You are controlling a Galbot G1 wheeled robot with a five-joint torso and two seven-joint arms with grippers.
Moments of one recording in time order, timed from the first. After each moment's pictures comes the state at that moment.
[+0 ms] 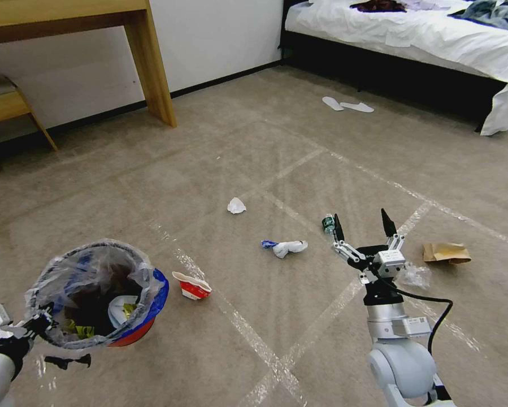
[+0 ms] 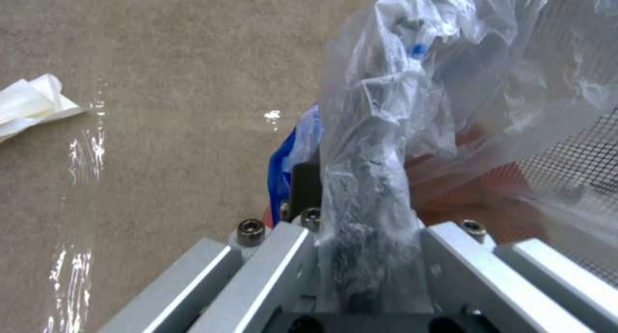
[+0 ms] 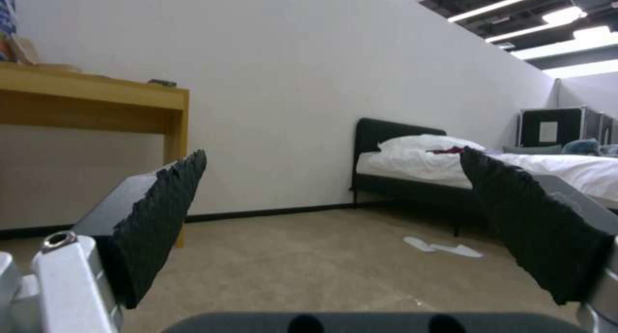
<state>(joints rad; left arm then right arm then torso) 1.68 -1.32 -1.20 -2.28 -1.08 0.71 -0.35 -1.43 1.29 0.46 2.04 0.13 0.40 0.09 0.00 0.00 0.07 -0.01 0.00</state>
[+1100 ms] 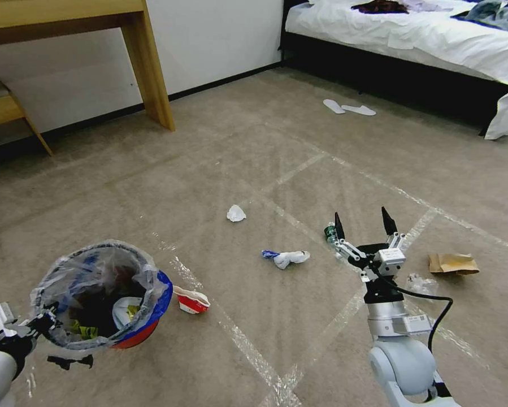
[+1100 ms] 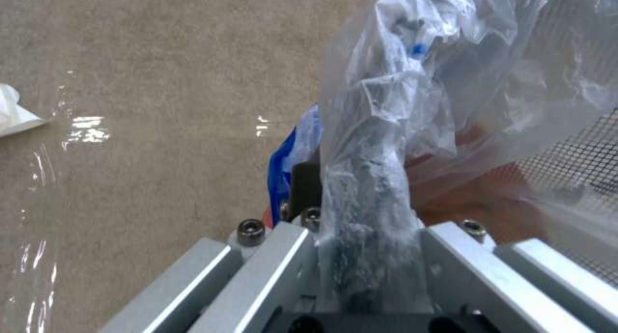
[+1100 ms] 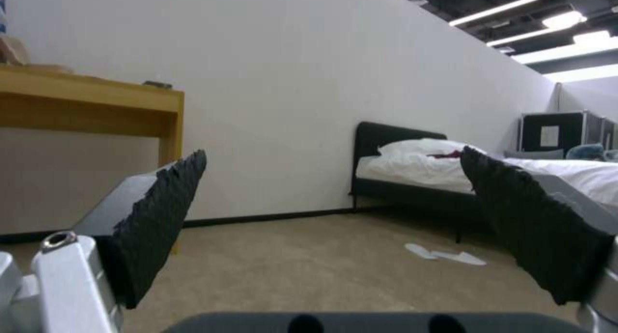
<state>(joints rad) 1.69 -1.31 -1.20 -2.29 -1.10 0.74 -0.35 -1.42 1.28 0.46 2.03 0.13 0.41 0.09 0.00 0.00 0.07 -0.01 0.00</state>
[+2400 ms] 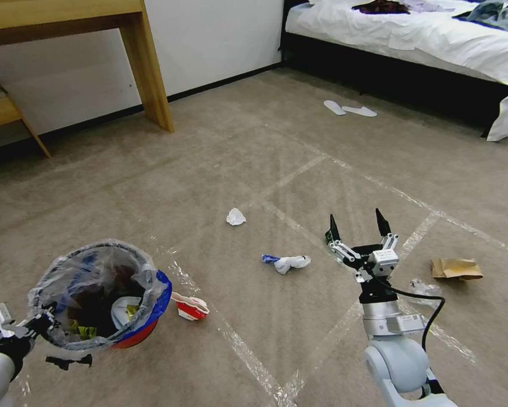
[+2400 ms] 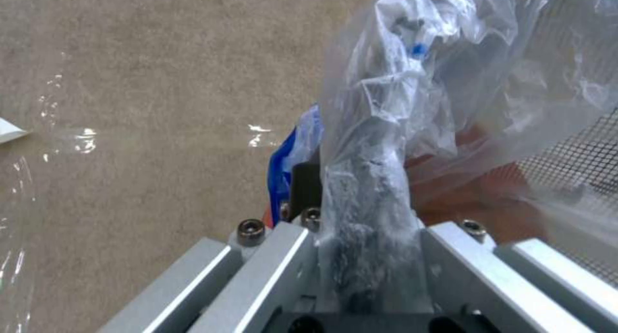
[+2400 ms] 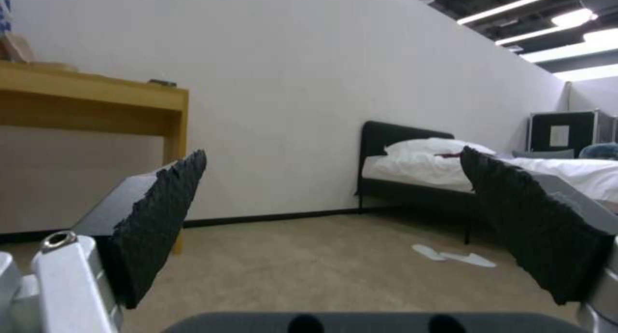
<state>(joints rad) 1.69 -1.32 -1.20 -2.30 -1.11 0.74 -0.36 -1.41 1.28 0.44 2.01 0.13 0.43 0.09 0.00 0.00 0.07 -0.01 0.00</state>
